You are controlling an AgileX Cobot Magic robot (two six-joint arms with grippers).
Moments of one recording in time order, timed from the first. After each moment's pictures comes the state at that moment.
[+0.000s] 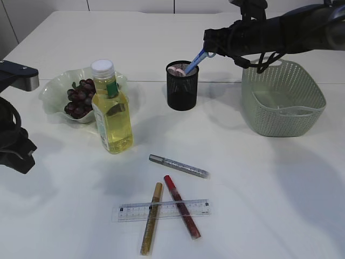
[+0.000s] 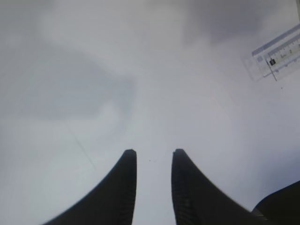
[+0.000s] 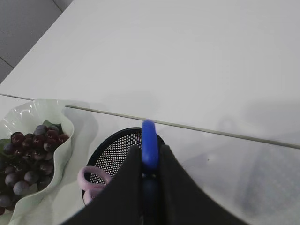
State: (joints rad) left arm -0.27 1.50 -1.00 -0.08 0.94 0.19; right arm 0.14 2.22 -1.77 1.35 0.43 -1.11
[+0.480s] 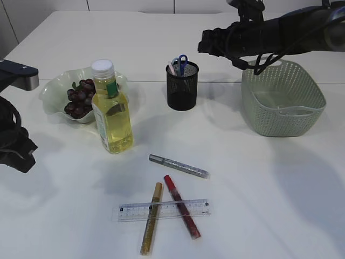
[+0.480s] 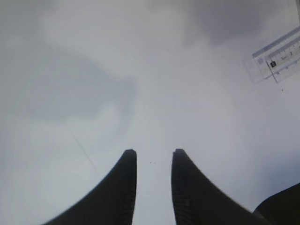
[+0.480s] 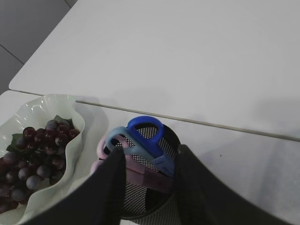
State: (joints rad) left arm -0.27 1.50 -1.00 -0.08 0.93 0.19; right arm 0.14 2.23 -1.77 1.37 0.46 -1.12
